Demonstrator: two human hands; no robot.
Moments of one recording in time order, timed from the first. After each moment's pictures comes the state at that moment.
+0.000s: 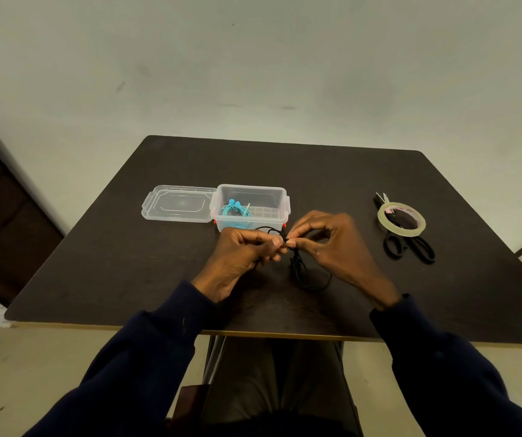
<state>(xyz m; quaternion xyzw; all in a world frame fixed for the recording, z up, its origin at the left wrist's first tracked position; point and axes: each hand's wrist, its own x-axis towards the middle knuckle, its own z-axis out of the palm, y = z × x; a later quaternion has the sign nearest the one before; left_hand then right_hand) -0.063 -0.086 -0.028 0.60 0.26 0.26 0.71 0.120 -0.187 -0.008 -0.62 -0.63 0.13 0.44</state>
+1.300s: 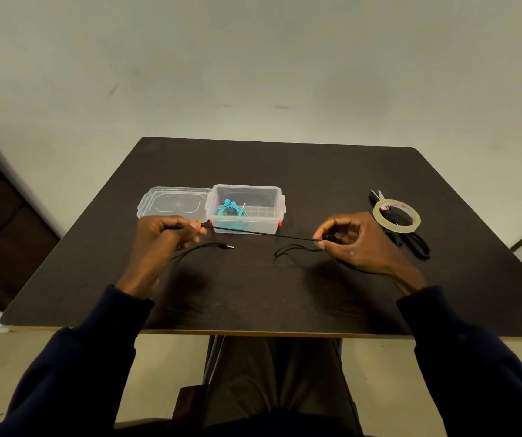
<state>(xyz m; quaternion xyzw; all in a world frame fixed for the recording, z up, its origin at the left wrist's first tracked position) -0.138 -0.041 -0.011 0.67 0.40 0.38 0.50 0.170 -0.213 -0.006 -0.65 -0.61 0.21 0.41</state>
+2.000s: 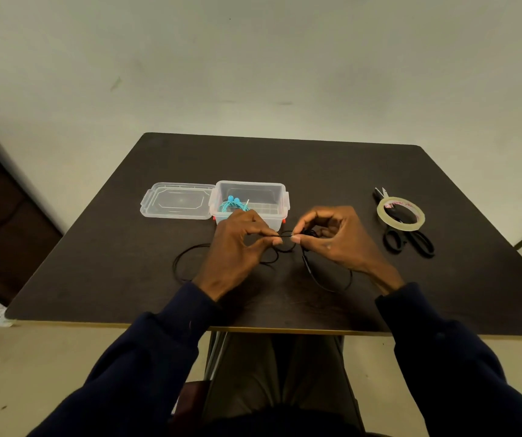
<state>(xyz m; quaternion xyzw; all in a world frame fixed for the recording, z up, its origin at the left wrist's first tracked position) -0.065 -0.082 -0.029 0.84 0.24 0.36 0.33 0.135 -0.189 -0.008 -0.59 -0.63 0.19 0.47</state>
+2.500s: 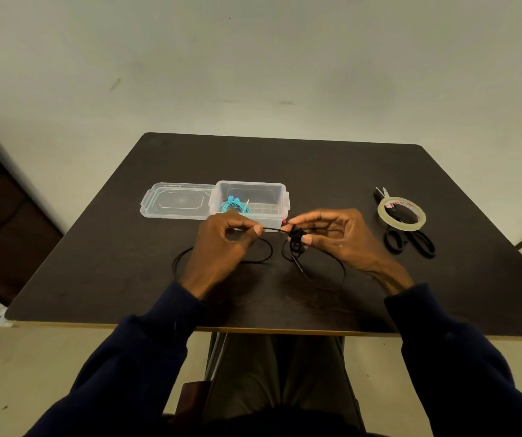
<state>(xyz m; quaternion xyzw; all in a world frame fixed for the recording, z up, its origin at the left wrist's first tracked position) -0.076 -0.068 -0.029 0.79 0.31 0.35 0.39 0.146 -0.192 -0.014 -0.51 -0.61 0.32 0.51</state>
